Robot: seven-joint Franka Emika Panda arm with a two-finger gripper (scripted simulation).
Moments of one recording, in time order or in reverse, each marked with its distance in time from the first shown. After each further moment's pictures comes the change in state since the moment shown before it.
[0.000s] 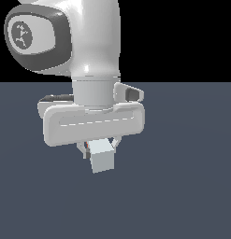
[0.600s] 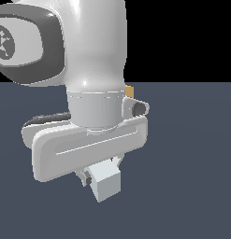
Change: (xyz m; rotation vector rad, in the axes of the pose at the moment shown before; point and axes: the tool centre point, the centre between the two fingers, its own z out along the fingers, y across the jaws) arm -0.045 -0.008 0.019 0.000 0.000 -0.211
